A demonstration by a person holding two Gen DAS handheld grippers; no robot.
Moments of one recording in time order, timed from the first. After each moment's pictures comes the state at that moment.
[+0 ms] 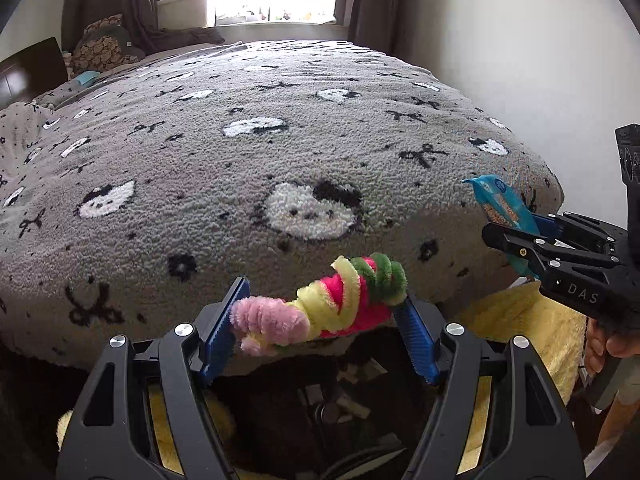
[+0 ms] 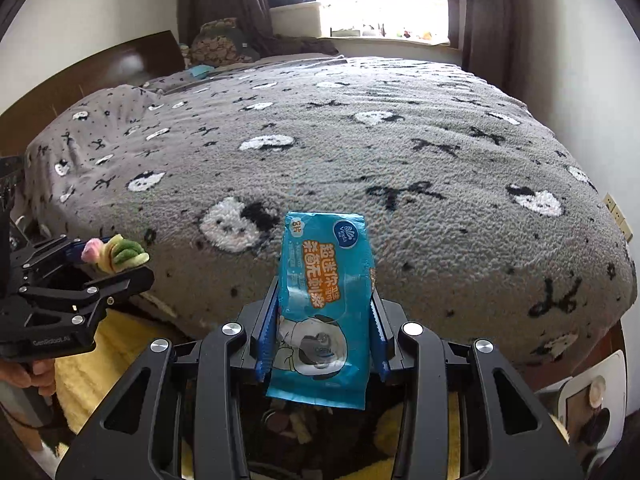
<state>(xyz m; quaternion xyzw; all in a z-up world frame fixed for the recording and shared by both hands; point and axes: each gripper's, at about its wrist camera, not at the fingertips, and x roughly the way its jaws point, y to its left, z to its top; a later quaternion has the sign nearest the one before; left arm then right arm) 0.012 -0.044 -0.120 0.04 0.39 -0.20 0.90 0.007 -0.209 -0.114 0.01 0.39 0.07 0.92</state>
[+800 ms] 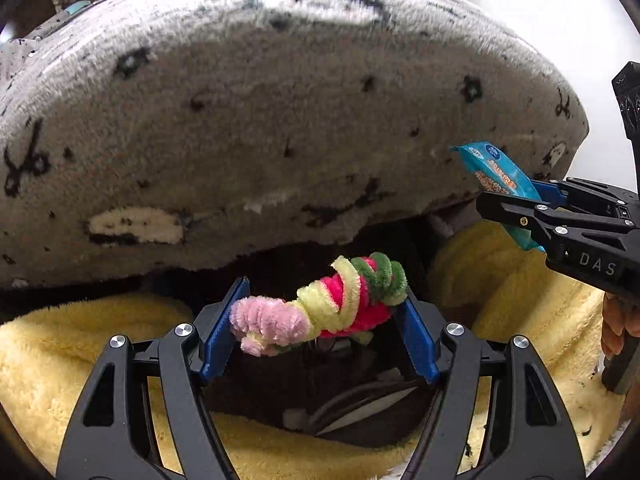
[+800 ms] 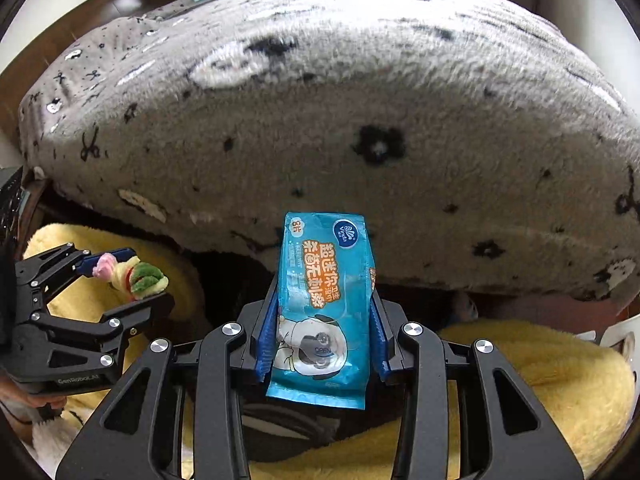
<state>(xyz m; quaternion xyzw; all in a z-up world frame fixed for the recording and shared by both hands) -0.007 -0.037 -0.243 0.05 0.53 -0.18 0.83 0.002 -0.189 -0.219 0.02 0.52 0.09 0.85</state>
